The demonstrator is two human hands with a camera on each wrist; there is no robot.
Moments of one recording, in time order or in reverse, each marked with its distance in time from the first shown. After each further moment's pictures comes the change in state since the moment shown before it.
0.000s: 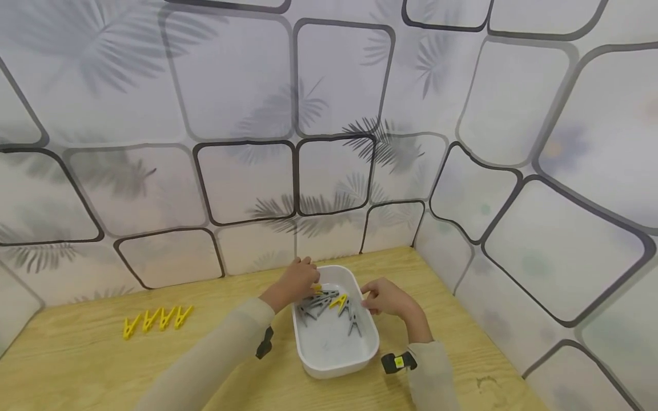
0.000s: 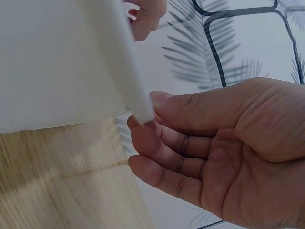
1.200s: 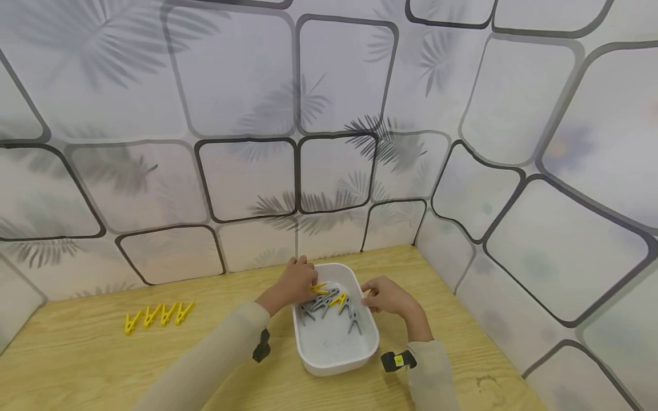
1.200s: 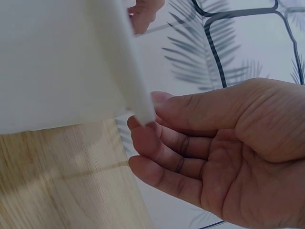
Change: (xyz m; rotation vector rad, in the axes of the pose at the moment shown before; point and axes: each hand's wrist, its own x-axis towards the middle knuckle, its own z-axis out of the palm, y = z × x) left_hand -0.009 -0.002 0.009 -0.224 0.057 -0.056; right_hand 0.000 -0.004 0.000 -0.005 -0.002 0.002
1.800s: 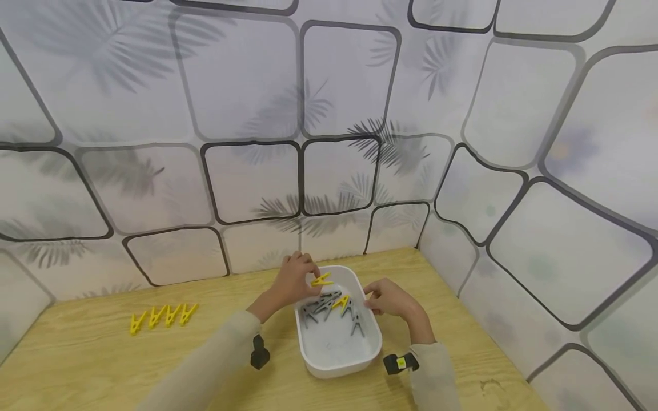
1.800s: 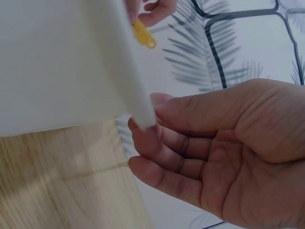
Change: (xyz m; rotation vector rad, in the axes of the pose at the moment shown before) left_hand -0.017 -0.009 -0.002 -0.288 0.381 0.030; right_hand -0.001 -0.001 0.002 0.003 0.000 0.015
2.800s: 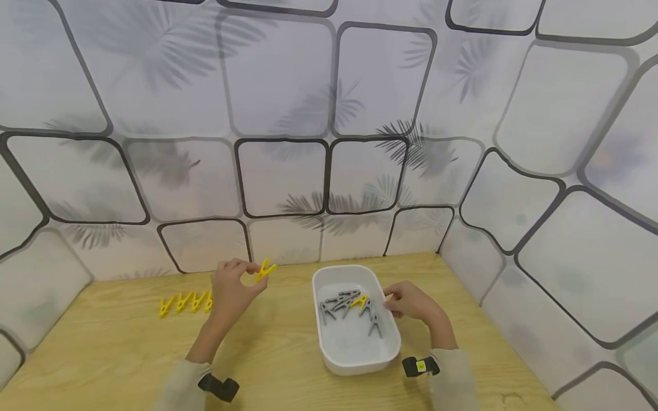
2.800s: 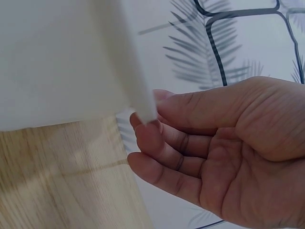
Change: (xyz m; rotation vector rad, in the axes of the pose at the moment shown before) left_hand -0.112 -0.040 -0.083 -0.012 0.518 -0.387; right_hand 0.000 0.000 0.000 -0.034 -0.034 -0.007
